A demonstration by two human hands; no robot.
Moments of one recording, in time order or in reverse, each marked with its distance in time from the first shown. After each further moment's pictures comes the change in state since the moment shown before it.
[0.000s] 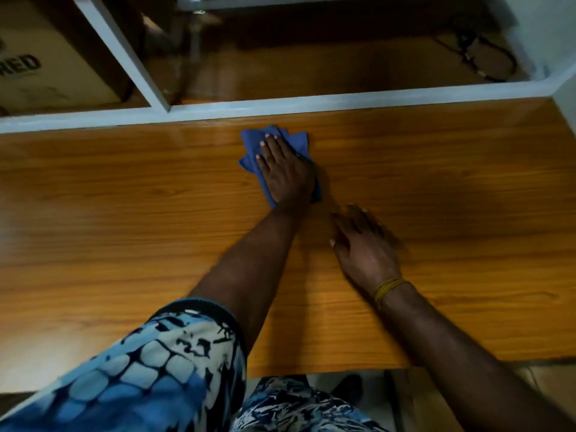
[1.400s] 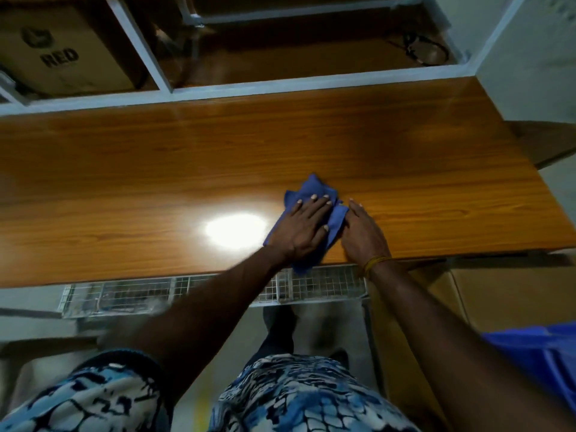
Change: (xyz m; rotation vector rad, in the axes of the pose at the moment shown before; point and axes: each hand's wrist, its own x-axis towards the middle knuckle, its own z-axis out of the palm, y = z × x) left_hand -0.260 -0.035 -0.028 -0.124 -0.372 0.865; right_hand -0.141 0.062 0.014 0.213 0.030 0.006
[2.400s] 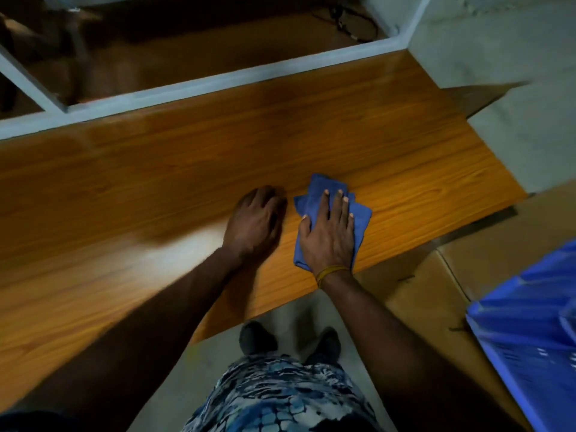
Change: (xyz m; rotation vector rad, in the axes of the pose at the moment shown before) left_hand 0.035 -0.081 -0.045 0.136 0.116 0.065; right_hand 0.043 -0.056 0.058 -0.182 0.376 0.496
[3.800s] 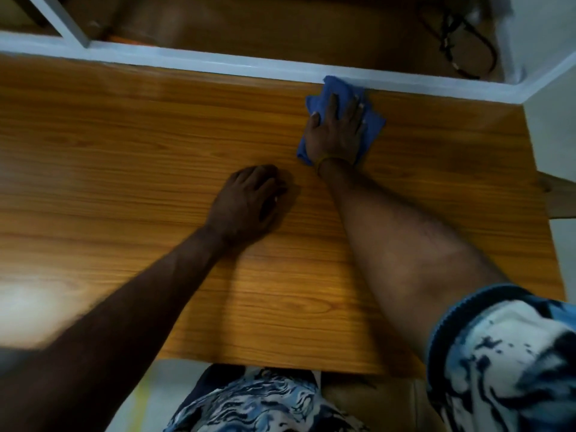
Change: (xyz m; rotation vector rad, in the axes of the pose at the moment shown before) left_hand 0.104 -0.003 0.014 0.047 0.031 -0.263; right_hand 0.319 -0.080 0.009 0.073 -0.065 -0.317
